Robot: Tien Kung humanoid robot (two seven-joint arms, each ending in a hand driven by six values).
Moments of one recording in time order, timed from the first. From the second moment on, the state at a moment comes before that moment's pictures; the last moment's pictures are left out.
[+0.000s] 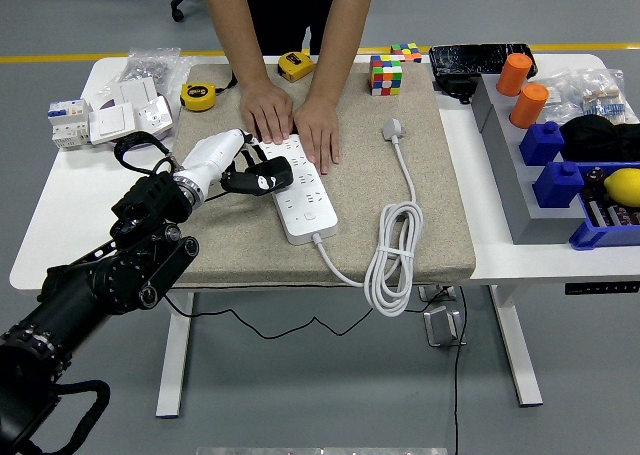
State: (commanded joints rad) left arm -0.71 0.00 -1.01 -0.64 1.99 0.15 -0.01; right arm 0.08 -0.22 1.45 0.18 -0.81 -0.07 0.07
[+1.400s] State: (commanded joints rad) left arm -0.75 0.00 -0.96 -0.57 2.04 0.13 -0.01; right arm 0.08 -0.22 1.44 0.18 -0.82 -0.06 0.07
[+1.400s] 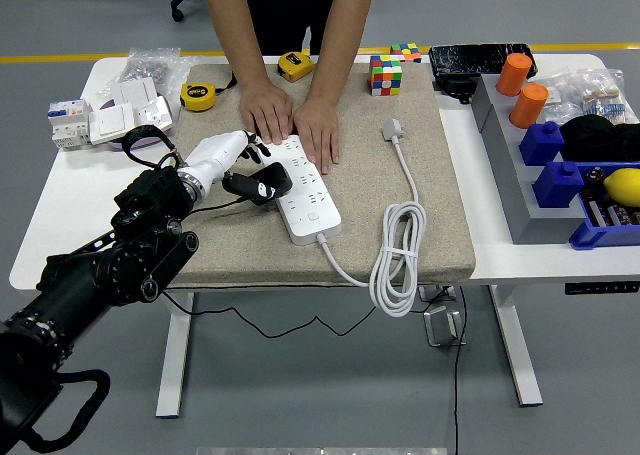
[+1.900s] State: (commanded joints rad) left arm -0.77 0.00 -0.94 -0.55 2.07 0.14 -0.01; right arm 0.09 -0.23 1.44 0.18 -0.82 -0.06 0.07
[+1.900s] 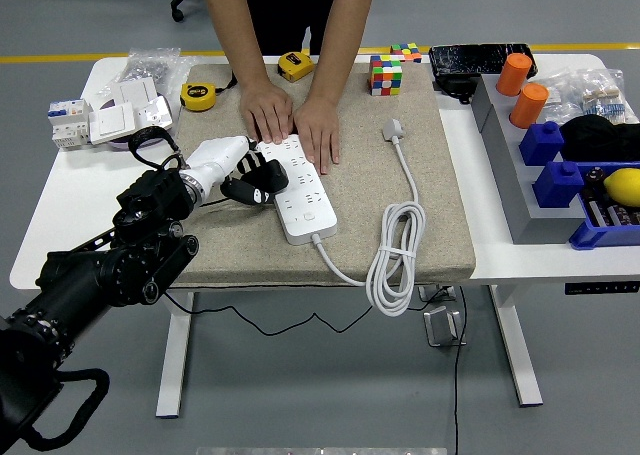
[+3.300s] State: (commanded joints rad) left arm -0.69 0.00 -1.06 -0.65 1.90 0.16 -0.03; right arm 0.07 -0.25 1.44 0.18 -0.81 -0.06 0.06
